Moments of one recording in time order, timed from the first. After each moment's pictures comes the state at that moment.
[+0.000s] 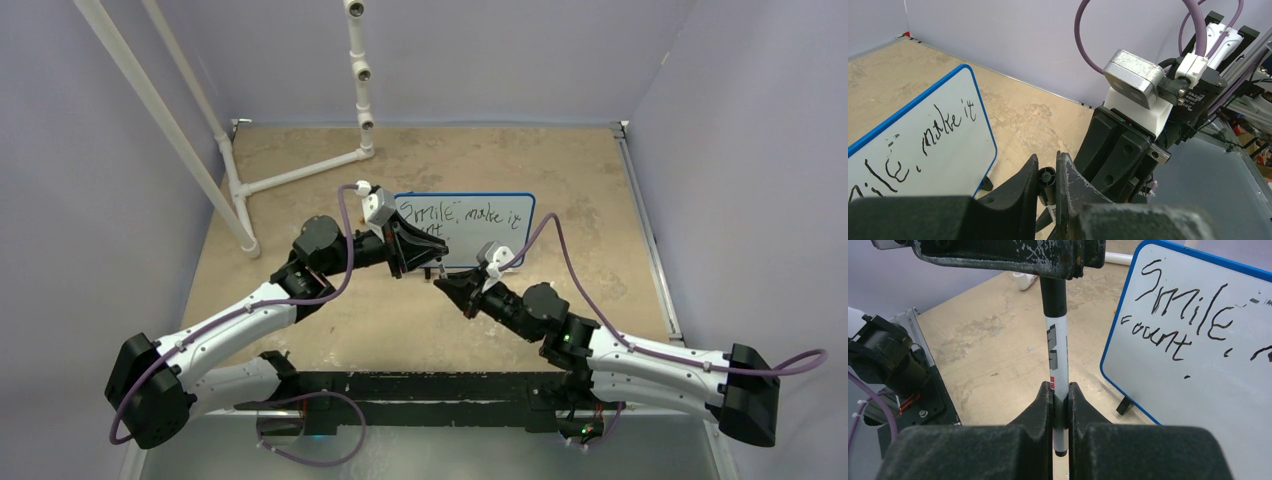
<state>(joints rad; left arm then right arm) -0.76 1.08 0.69 0.46 0.59 -0.35 1.10 0.81 0.39 0.46 0.20 0.16</state>
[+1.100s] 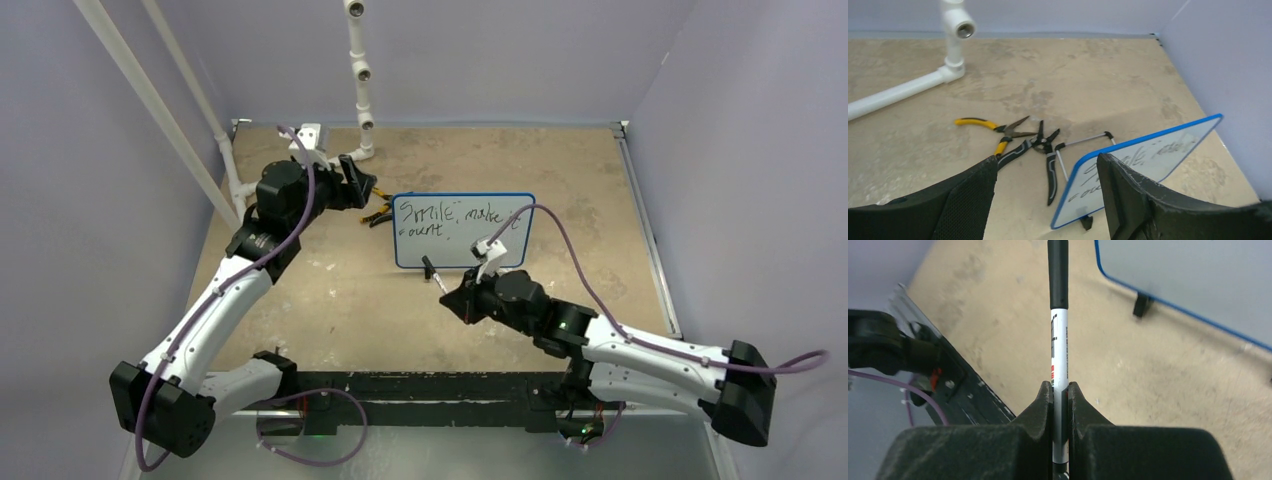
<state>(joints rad) -0.40 1.08 1.01 -0.11 0.07 -0.33 1.06 0.83 0.50 0.00 0.18 0.57</state>
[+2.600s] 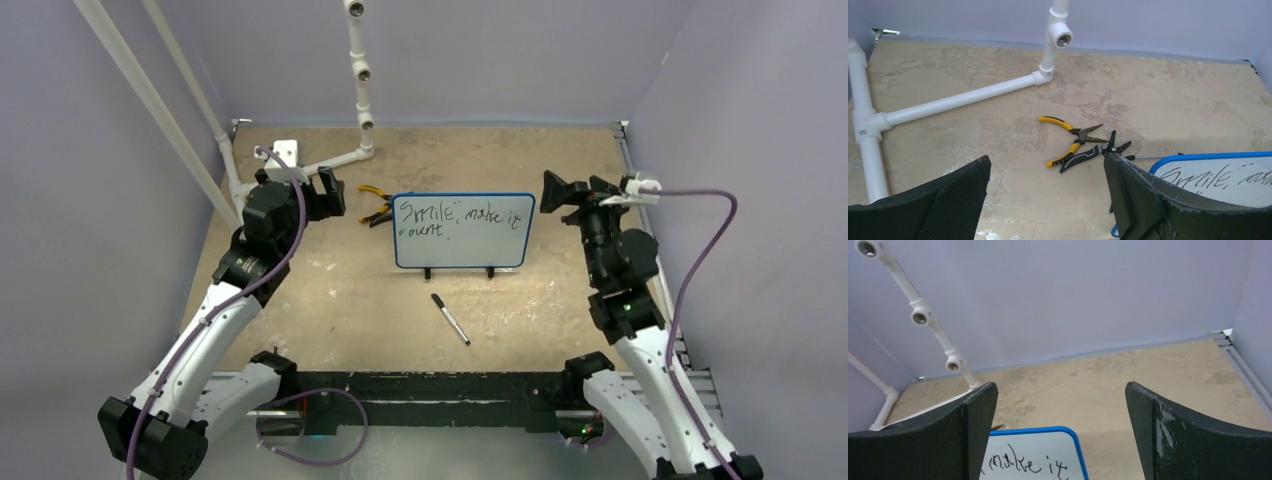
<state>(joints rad) -0.37 0.93 0.90 -0.16 -0.25 -0.22 0.27 0.72 0.73 0.15 0.22 0.27</state>
